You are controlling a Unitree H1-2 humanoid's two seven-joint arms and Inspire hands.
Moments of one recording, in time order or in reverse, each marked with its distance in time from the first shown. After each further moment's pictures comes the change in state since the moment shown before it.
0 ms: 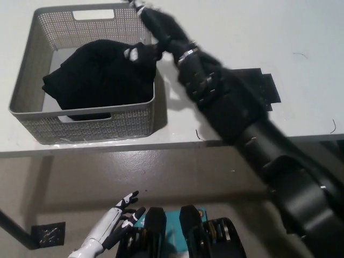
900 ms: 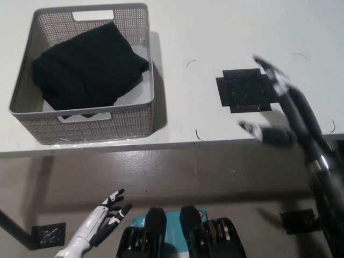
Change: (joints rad) left_arm 0.002 0.026 0.055 0.022 -0.009 0.003 0.001; right_arm 0.913 -0.250 -0.248 -1.011 0.040 0.032 0.058
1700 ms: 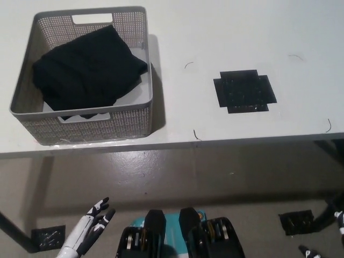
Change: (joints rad) left_arm 0.039 -0.003 0.057 0.048 -0.056 -0.026 0.009; right_arm 0.517 0.015 -0.151 0.177 0.019 -0.356 -0.143
